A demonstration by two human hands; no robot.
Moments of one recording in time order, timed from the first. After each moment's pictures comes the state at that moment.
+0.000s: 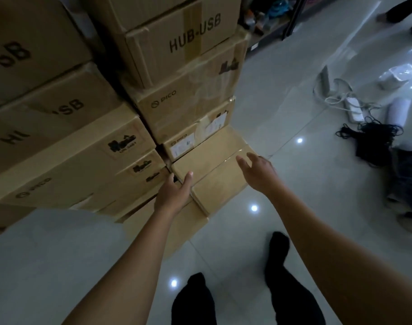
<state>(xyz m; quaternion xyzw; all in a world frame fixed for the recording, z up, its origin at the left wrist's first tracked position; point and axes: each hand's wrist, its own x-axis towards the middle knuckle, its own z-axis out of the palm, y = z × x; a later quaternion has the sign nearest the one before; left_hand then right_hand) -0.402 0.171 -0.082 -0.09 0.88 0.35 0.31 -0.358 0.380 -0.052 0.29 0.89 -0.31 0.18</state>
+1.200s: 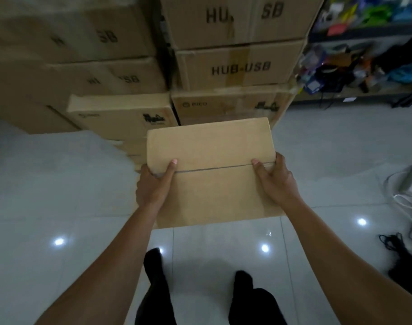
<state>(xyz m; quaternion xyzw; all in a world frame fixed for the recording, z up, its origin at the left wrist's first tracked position) -0.338 0.248 0.020 -0.45 0.78 0.43 0.00 -0.411 0.506 0.025 0.09 0.89 -0.40 0.19</state>
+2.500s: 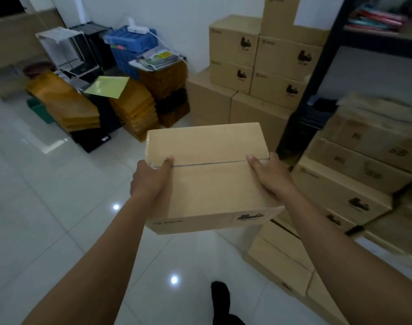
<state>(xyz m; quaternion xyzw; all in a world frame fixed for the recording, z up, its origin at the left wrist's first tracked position) -0.001 -0.180 0.213 -0.64 0.64 0.38 -0.19 -0.226 -0.027 0.209 -0.26 0.86 -0.37 0.23</state>
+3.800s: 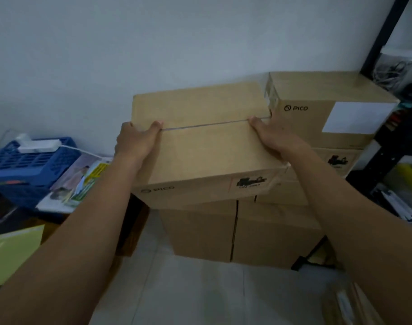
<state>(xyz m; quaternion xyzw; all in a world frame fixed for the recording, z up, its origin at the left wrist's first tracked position) -0.461 -0.864 0.381 -0.38 0.78 0.43 -0.24 -0.595 -0.606 0.387 -0.15 0.88 -0.46 0.03</state>
